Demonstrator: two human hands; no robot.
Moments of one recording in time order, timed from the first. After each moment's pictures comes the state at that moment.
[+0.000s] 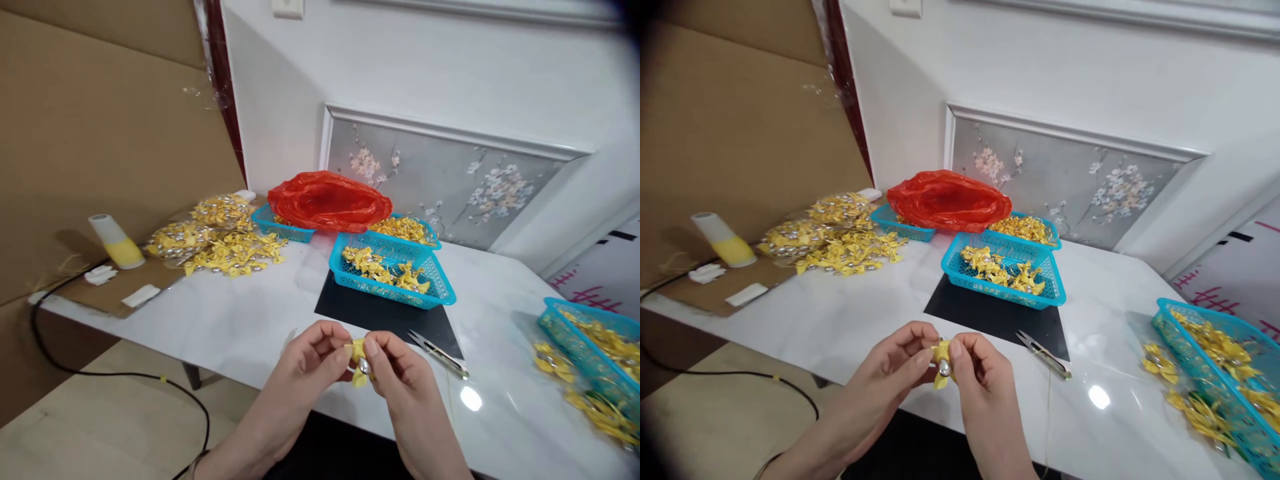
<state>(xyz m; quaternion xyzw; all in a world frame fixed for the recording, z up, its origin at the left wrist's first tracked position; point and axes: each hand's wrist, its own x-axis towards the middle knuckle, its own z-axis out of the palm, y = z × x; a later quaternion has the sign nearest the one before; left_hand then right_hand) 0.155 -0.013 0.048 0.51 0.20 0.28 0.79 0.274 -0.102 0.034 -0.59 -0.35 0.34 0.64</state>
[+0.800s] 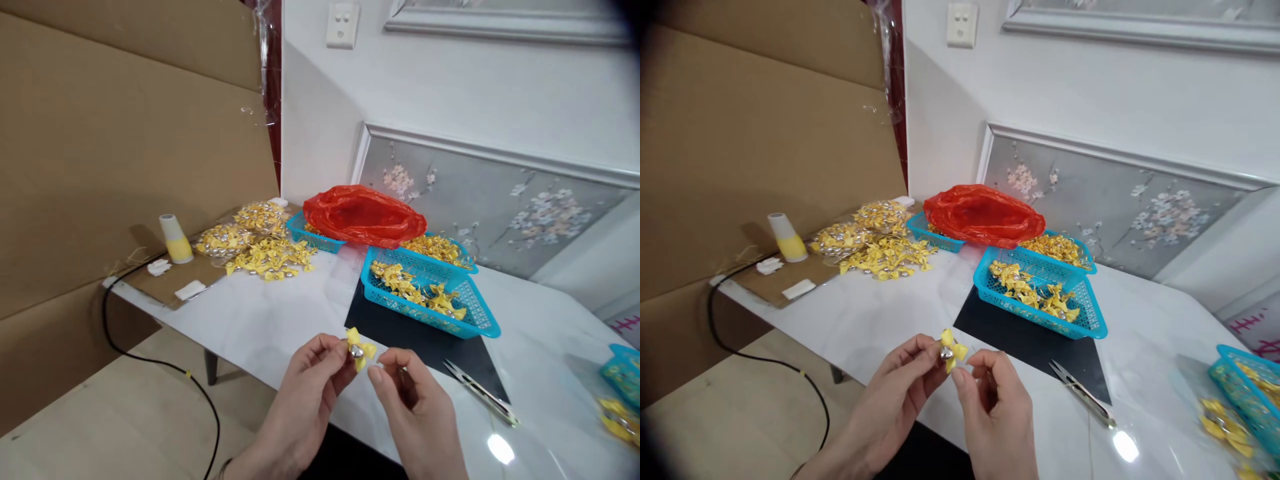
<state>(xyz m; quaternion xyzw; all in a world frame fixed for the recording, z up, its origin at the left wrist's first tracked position) 0.136 0.000 0.028 0.30 0.26 0.40 0.83 0.244 -0.080 0.018 -0.66 -0.35 0.24 0.62</state>
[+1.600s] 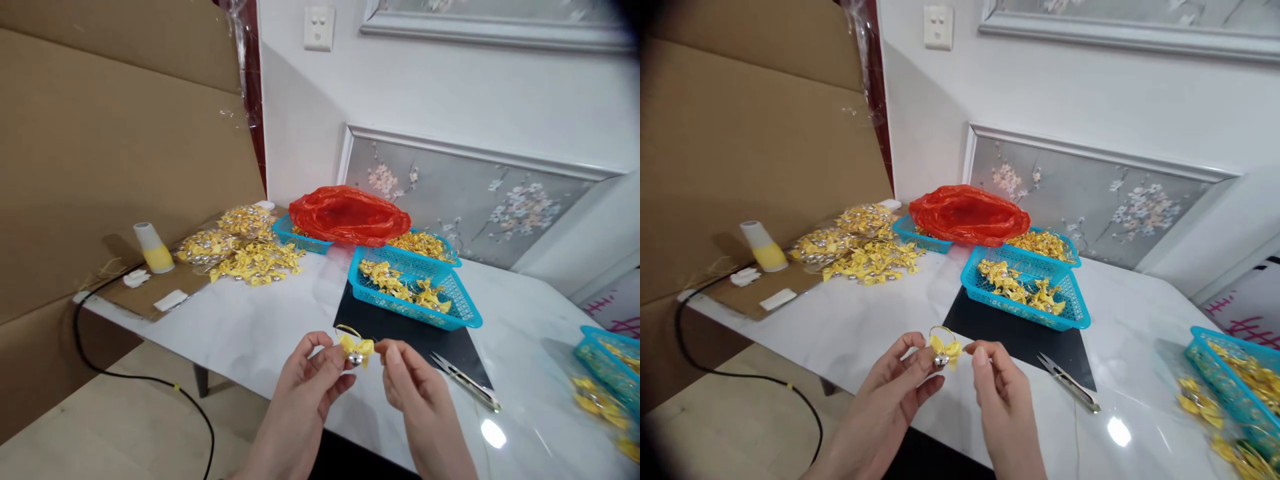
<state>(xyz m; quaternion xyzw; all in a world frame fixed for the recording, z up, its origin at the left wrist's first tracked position) 0.140 -0.013 0.041 0.34 0.27 0.38 0.82 0.267 -0.082 0.020 -0.60 -0.32 0.32 0.66</state>
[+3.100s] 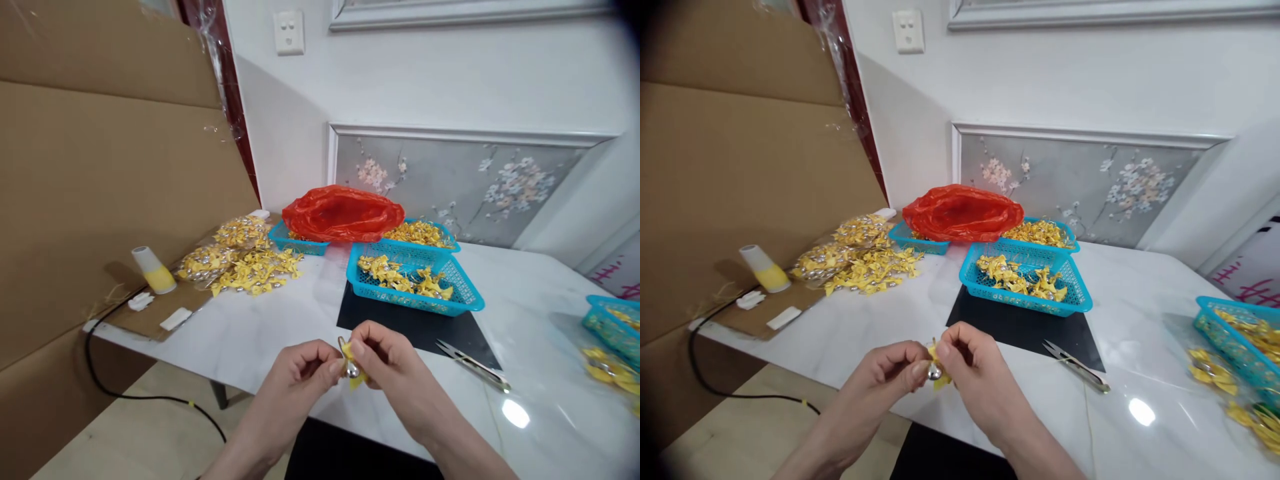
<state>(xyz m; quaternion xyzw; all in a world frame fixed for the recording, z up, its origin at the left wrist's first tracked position) 0.118 0.016 0.060 0.64 0.26 0.26 0.67 0.260 -0.057 0.050 -0.49 -0.42 0.45 0.61</state>
